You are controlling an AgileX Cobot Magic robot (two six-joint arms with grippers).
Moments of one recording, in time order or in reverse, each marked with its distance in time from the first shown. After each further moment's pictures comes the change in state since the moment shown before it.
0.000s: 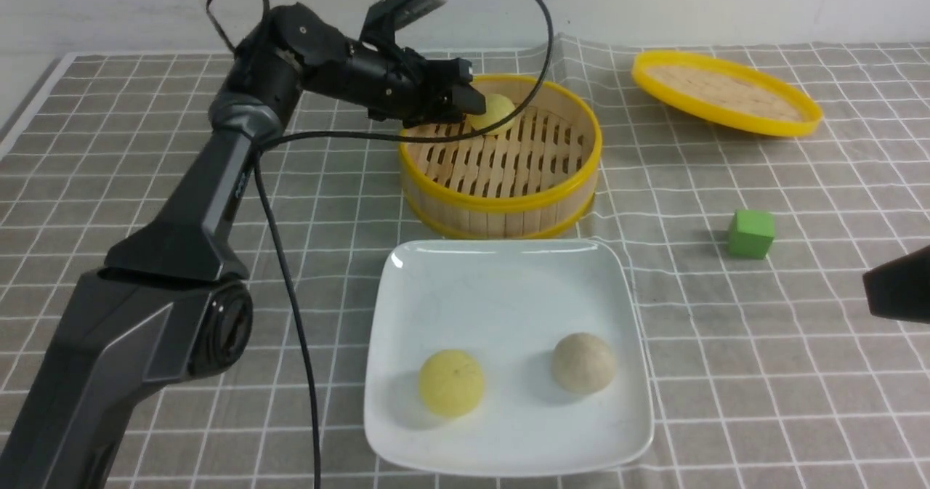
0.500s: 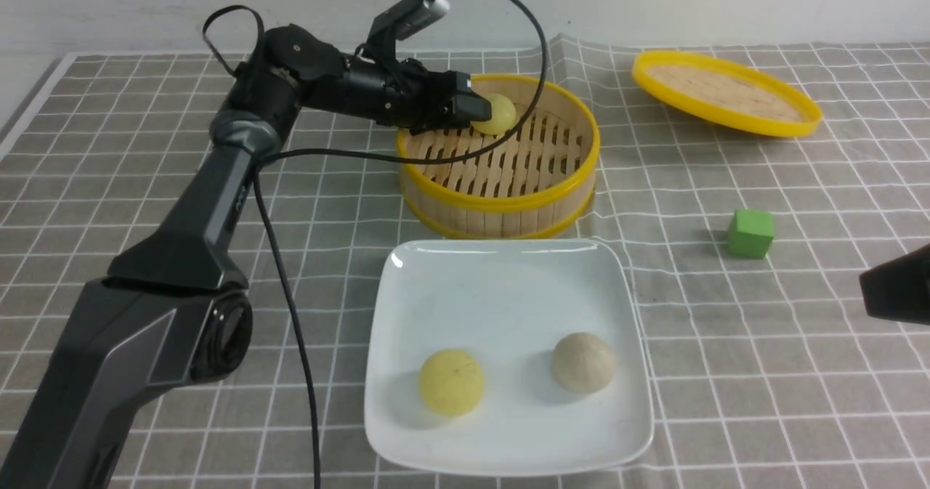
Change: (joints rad) right arm 0.000 0.000 0.003 0.000 -0.002 0.000; left arm 0.007 0.030 -0.008 -0.080 -0.011 0.143
